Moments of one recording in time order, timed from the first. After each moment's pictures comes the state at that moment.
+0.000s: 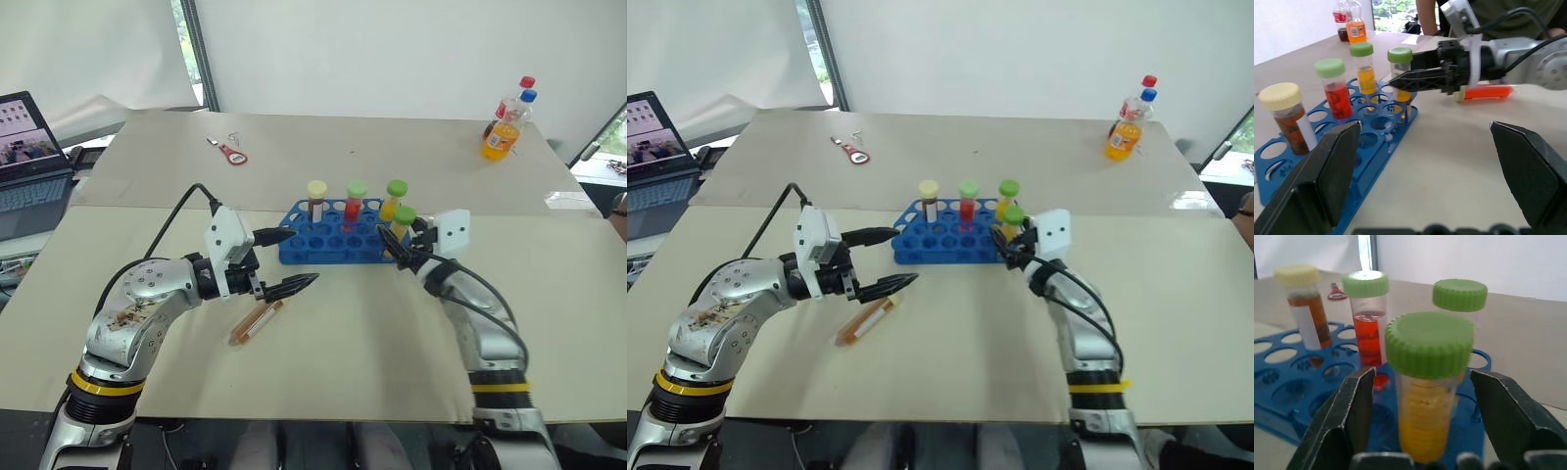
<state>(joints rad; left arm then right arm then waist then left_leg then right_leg) -0.36 0.60 -0.01 -0.38 -0.53 0.51 -0.85 -0.34 -0.33 -0.09 -0.06 0.20 0.27 0.43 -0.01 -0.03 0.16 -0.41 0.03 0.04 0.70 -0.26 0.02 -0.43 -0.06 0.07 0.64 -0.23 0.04</state>
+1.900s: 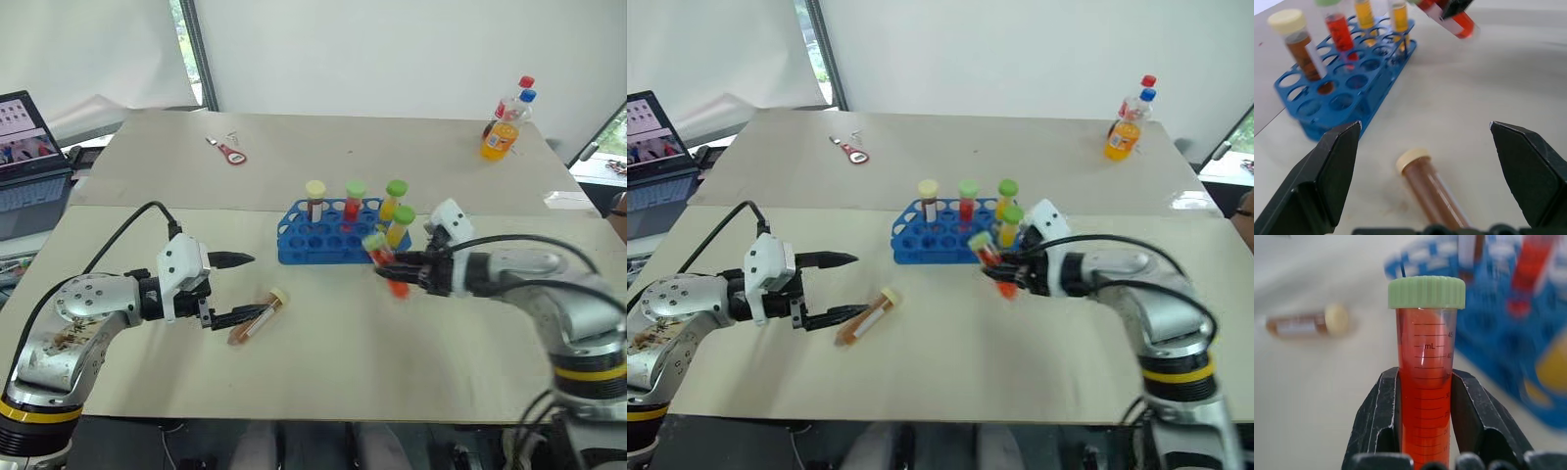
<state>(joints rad) -0.16 0.84 0.12 -0.38 -0.47 0.40 -1.02 -0.49 -0.53 -0.03 -0.34 0.43 0.91 0.75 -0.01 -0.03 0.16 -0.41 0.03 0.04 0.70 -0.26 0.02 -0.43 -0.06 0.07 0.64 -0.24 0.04</state>
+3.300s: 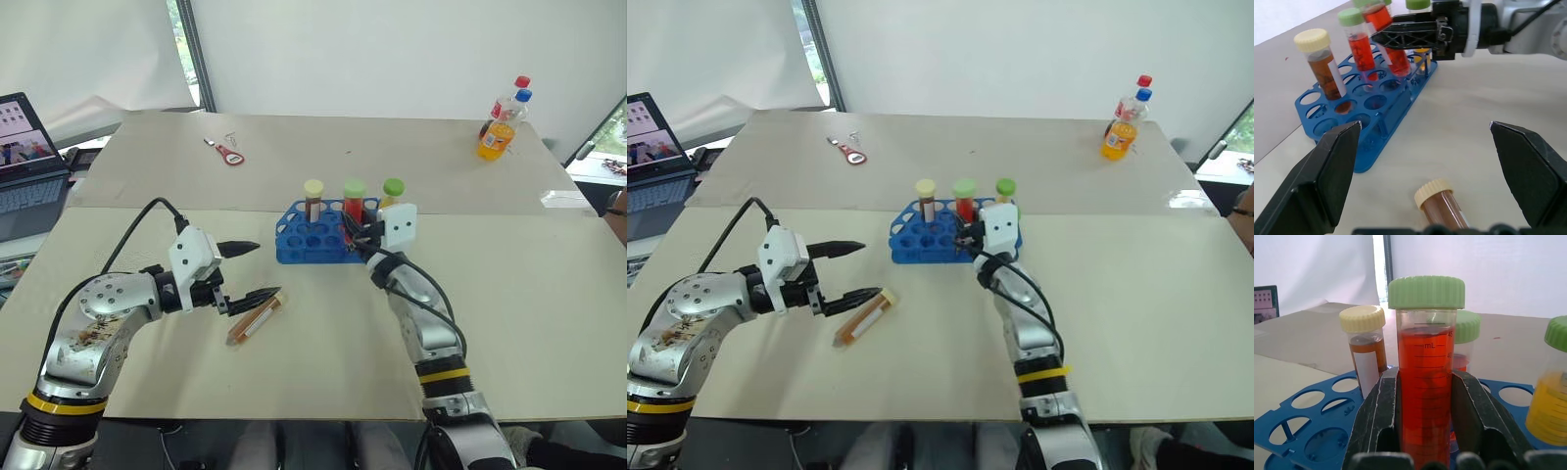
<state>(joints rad) -0.22 0.72 0.08 -0.35 -0.47 0.41 -0.91 -0.46 -0.02 0.02 0.16 0.11 0.04 0.23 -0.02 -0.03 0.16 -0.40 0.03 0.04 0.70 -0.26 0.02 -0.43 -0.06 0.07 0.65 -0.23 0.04</state>
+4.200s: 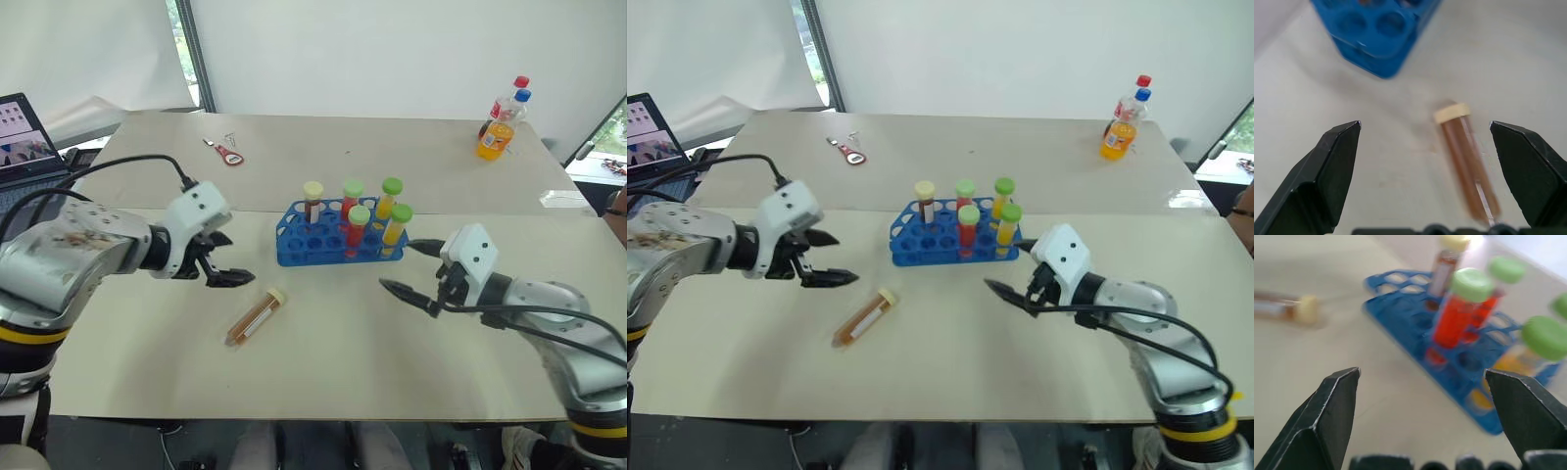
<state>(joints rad) -0.75 1.03 -0.23 -0.40 -0.56 1.32 -0.91 -0.21 -0.81 -0.05 -0.54 0.44 0.65 0.80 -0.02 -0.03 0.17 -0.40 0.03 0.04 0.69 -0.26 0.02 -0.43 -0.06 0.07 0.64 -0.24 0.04</state>
